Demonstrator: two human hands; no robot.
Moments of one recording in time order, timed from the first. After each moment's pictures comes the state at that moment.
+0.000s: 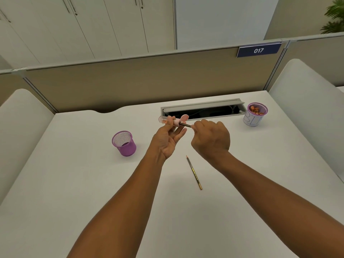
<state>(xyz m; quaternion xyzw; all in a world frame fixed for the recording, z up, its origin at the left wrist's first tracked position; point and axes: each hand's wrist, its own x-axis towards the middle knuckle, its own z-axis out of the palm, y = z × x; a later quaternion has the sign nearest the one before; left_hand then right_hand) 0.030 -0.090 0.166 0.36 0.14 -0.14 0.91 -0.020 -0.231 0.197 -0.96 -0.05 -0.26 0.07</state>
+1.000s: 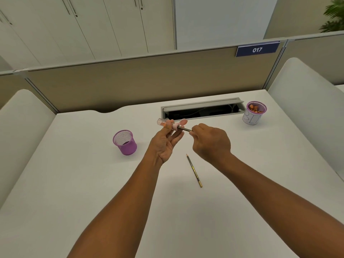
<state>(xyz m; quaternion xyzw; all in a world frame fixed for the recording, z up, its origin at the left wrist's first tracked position) 0.013 -0.081 0.158 0.38 0.14 -0.13 0.90 -0.036 -0.239 0.189 -0.96 -0.12 -0.22 0.11</state>
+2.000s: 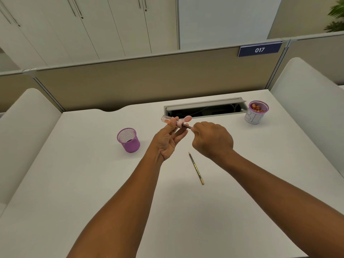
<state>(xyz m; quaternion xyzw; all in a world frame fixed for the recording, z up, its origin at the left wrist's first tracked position) 0.000 -0.079 0.172 0.41 0.12 -0.15 0.89 -0.045 -0.233 0.205 -0.98 -0.07 -0.15 0.11</state>
